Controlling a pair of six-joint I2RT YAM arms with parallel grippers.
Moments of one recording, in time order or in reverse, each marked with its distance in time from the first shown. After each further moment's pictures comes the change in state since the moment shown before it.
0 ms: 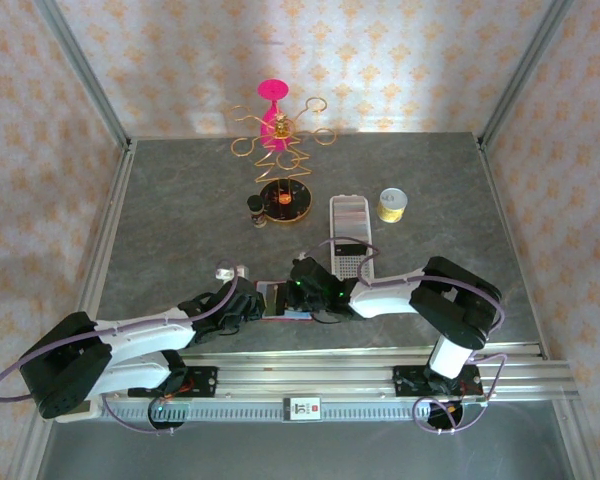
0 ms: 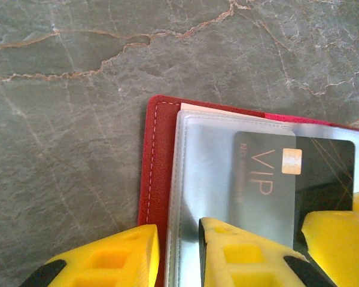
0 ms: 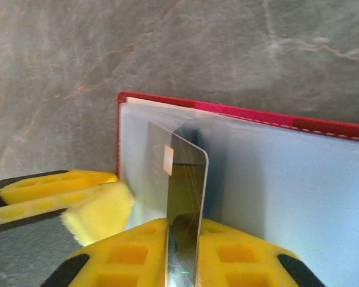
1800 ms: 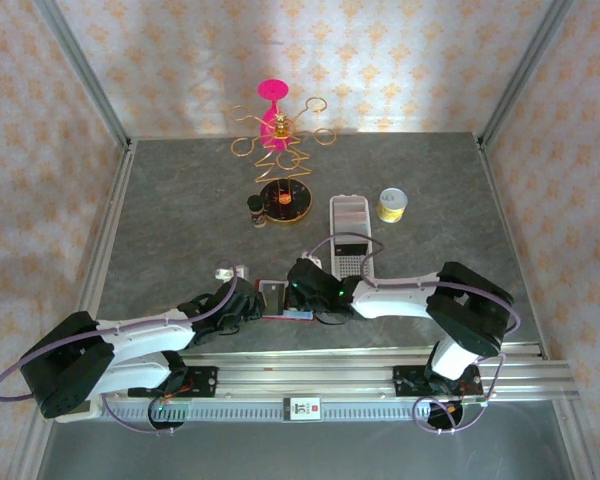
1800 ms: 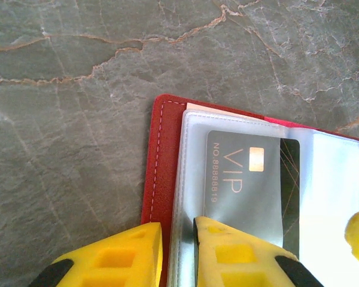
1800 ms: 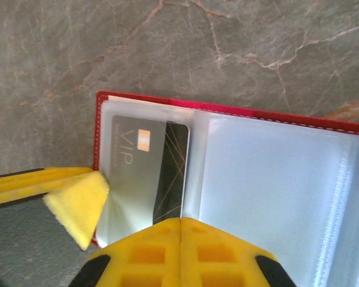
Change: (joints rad) left arm 0.008 0.006 -0.026 0.067 0.020 0.000; right arm 0.038 -0.065 0.049 -0.208 0.143 -0.010
